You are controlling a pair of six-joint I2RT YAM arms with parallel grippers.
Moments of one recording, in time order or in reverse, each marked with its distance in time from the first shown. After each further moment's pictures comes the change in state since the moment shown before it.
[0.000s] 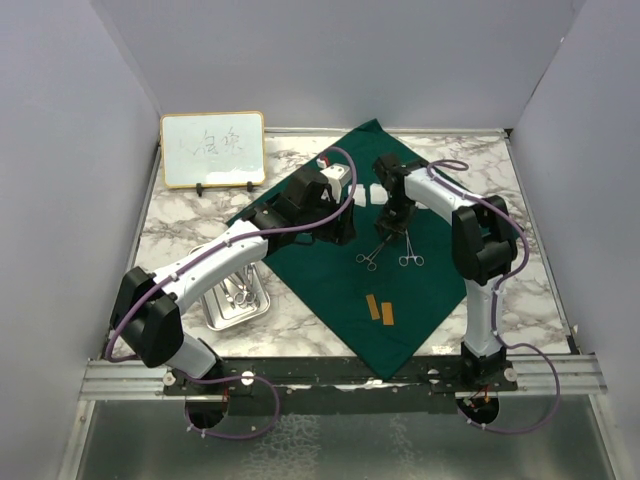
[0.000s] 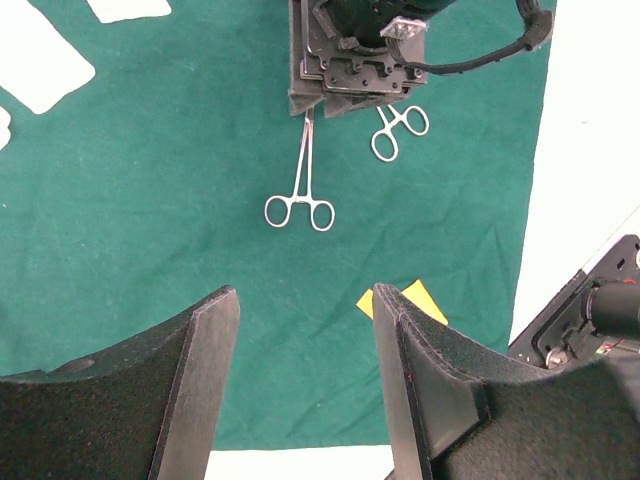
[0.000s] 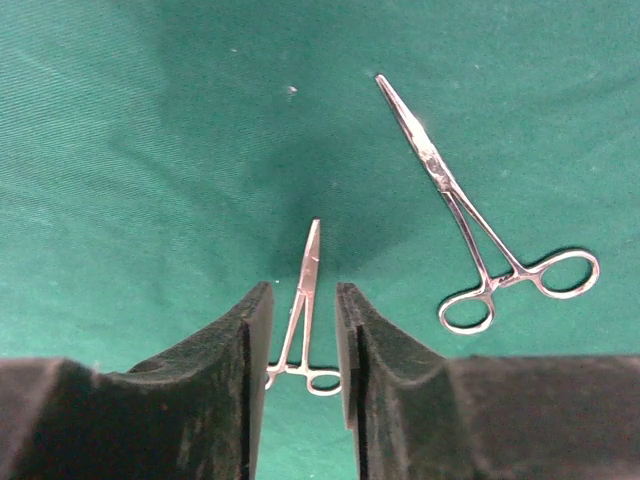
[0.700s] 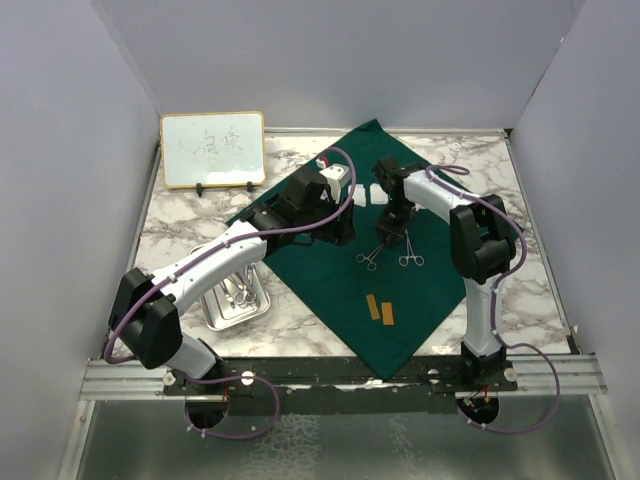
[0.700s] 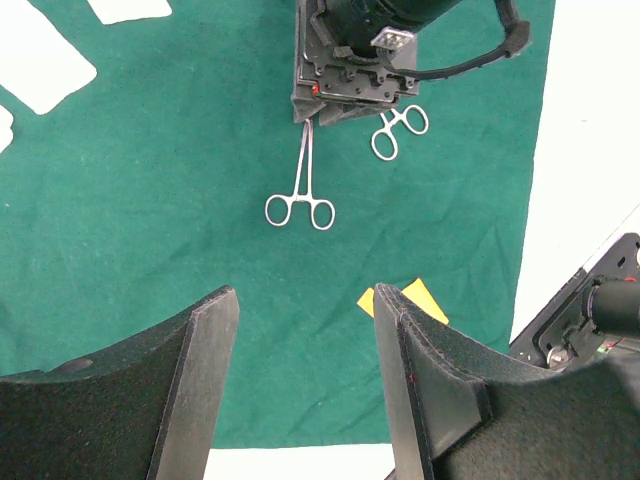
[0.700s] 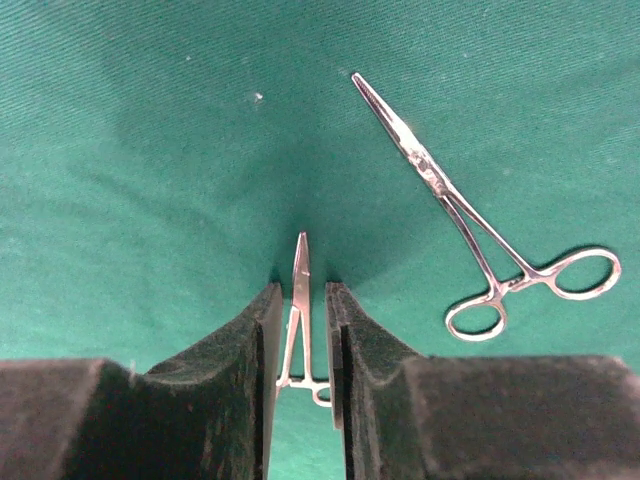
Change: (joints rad) left arm 0.000 -0.010 -0.007 0.001 0.000 0.005; right arm 0.000 0.006 -0.033 0.012 -0.010 0.068
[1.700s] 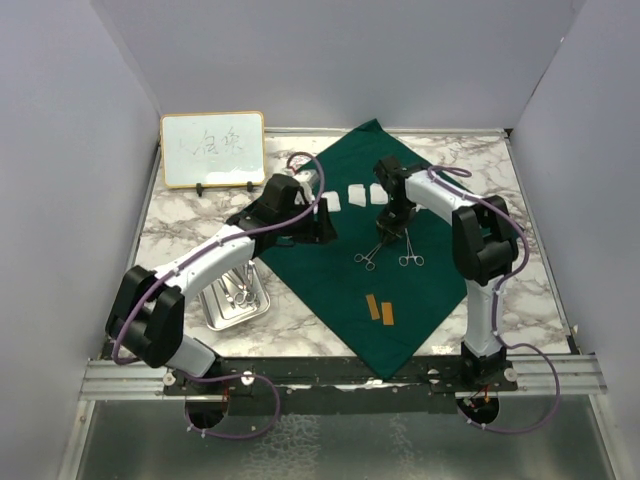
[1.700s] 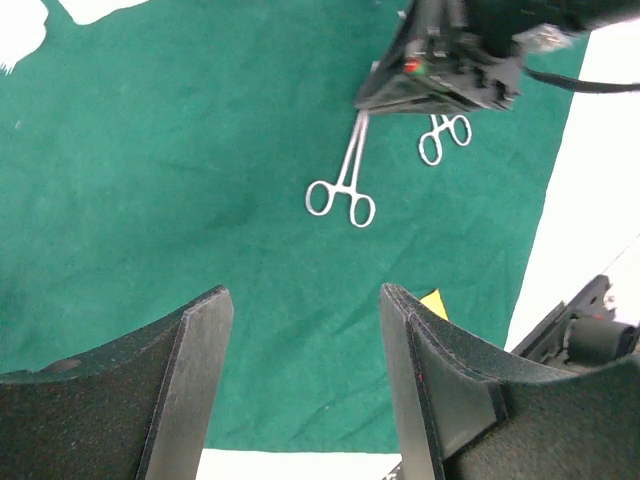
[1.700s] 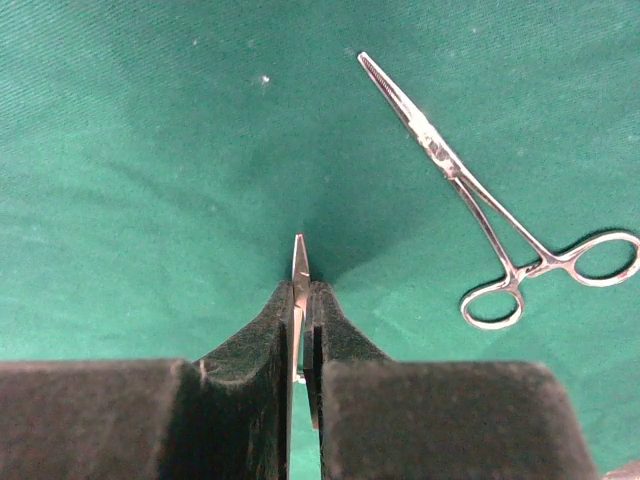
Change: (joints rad) left arm 0.116 -0.010 -0.159 0.128 0.075 -0.121; right arm 0.000 0.003 0.000 0.004 -0.017 0.047
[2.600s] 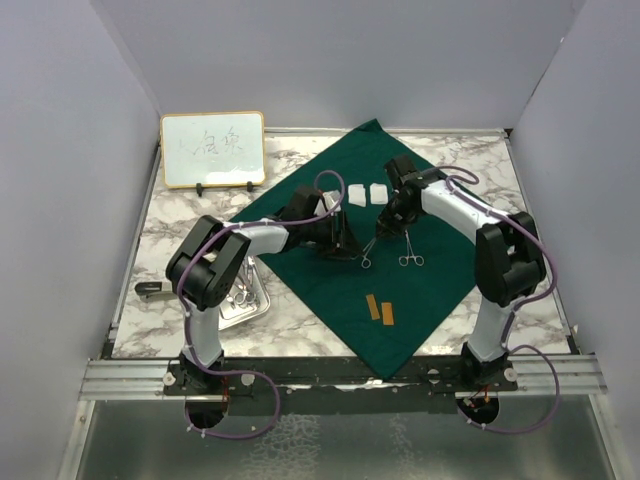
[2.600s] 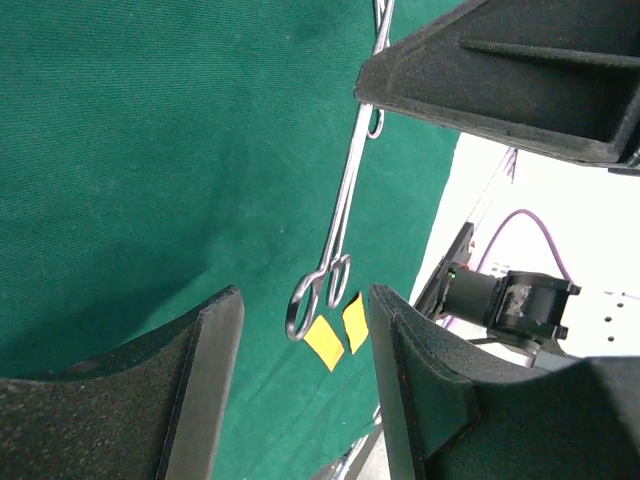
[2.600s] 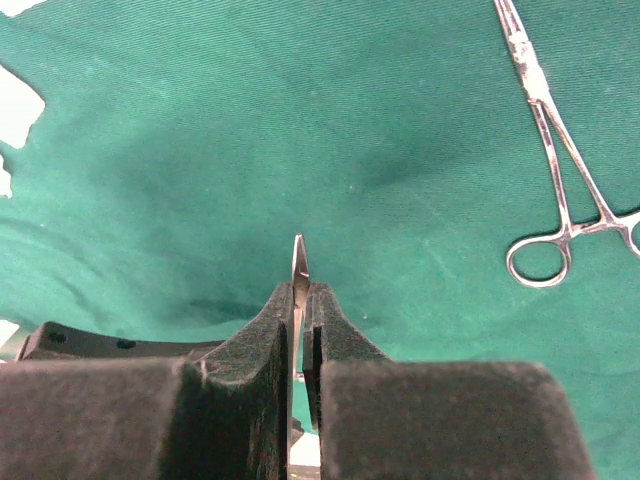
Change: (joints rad) left arm 0.054 0.449 0.005 0.365 0.454 -0.315; right arm 0.000 -0.233 -0.215 0.216 -0.138 -0.080
